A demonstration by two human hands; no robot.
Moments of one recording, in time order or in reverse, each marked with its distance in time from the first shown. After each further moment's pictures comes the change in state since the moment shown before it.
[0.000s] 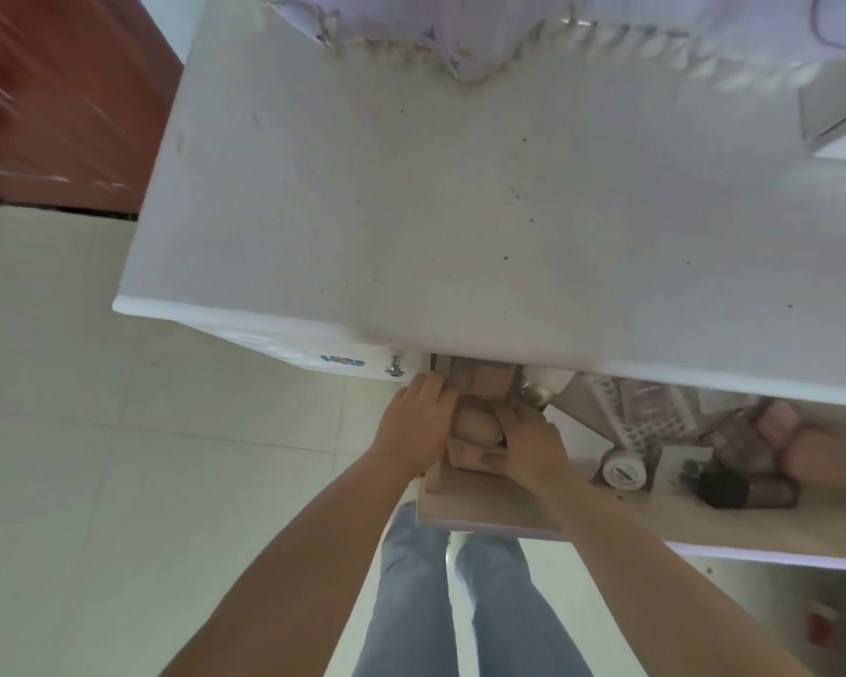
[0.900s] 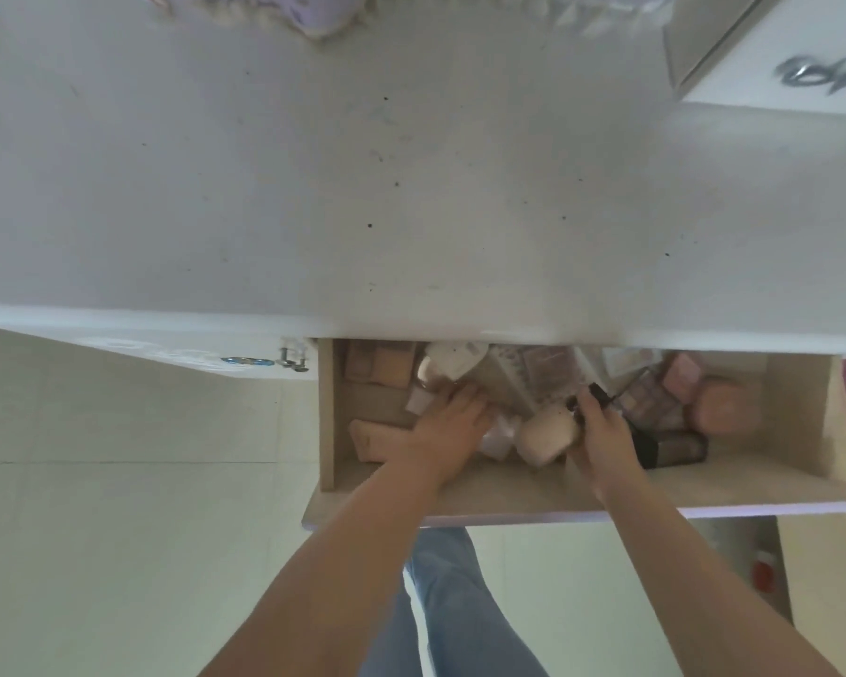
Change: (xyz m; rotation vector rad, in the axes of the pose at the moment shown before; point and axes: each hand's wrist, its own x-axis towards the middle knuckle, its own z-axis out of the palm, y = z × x) left_hand 0.052 0.121 0.052 0.119 -0.298 0.260; right_hand -0.051 0.140 -0.011 1.713 0.431 0.546
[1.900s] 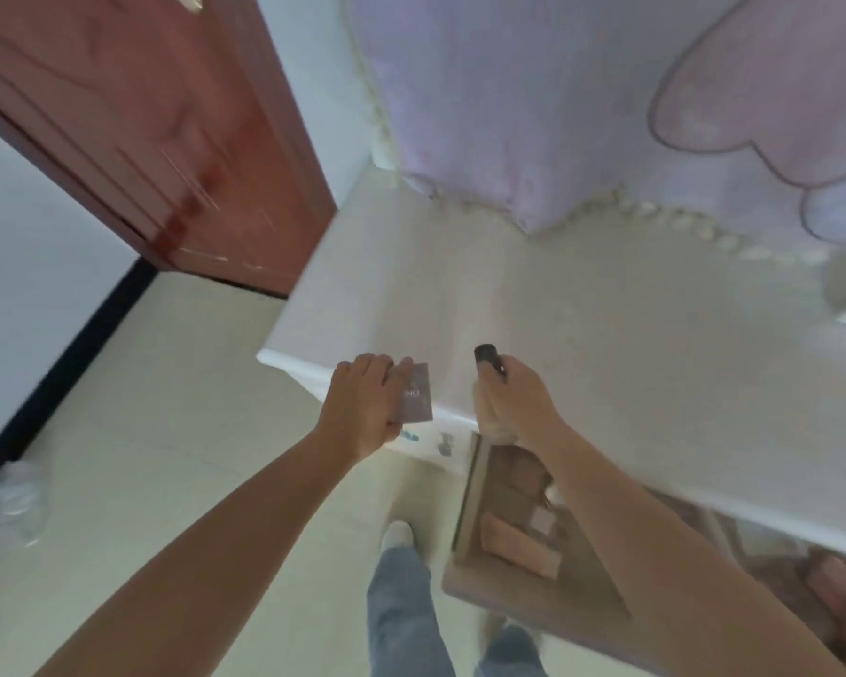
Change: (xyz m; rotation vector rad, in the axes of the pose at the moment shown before) left_hand -0.181 -0.169 -0.125 0.076 0.337 -0.501; right_hand -0.122 -0.098 0.233 -0.948 -0.536 -0.532
